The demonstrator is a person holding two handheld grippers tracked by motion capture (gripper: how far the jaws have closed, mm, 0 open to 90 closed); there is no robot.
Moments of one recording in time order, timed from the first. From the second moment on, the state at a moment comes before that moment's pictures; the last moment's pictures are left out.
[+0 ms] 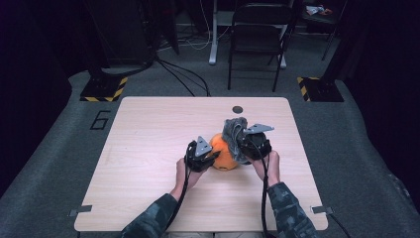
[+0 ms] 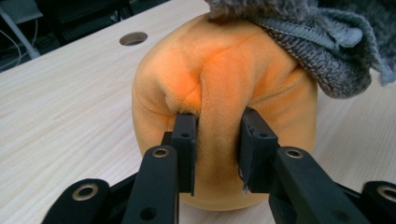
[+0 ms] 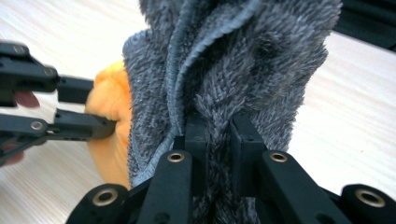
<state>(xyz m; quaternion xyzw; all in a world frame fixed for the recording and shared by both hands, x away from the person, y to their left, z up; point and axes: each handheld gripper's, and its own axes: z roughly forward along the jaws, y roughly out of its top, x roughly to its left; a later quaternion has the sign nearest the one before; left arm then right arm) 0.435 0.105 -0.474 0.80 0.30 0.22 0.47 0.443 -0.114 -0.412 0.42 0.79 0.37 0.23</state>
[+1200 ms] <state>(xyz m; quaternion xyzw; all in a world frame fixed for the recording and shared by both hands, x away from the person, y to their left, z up) 0.450 0.161 -0.440 0.81 0.35 0.18 0.44 0.448 -0.194 -0.439 0.53 0.75 0.31 0.24</state>
